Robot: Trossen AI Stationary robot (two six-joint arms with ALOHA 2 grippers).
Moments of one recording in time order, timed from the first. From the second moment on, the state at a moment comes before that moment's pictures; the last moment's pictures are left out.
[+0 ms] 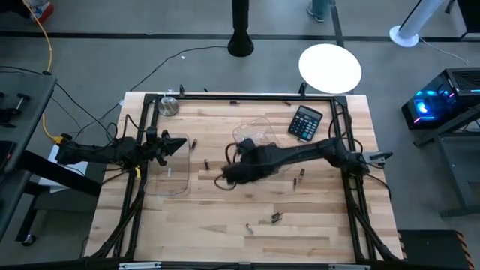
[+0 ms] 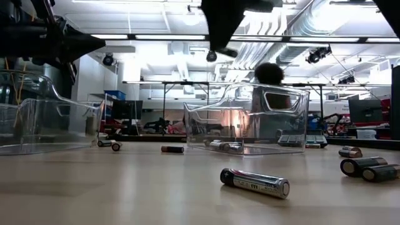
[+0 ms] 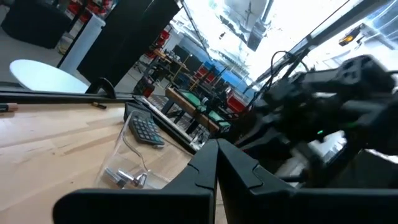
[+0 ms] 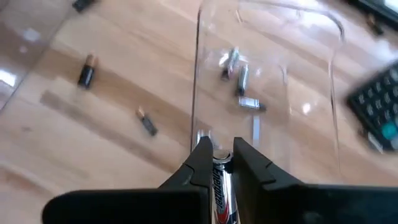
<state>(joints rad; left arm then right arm) -0.08 0.06 0.01 0.21 -0.39 -0.60 0.22 2.22 2.31 -1.57 0.52 1.22</state>
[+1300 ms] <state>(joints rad) -0.08 0.78 0.67 -0.45 -0.03 -0.21 0.49 2.40 2.16 -1.14 0.00 1.36</state>
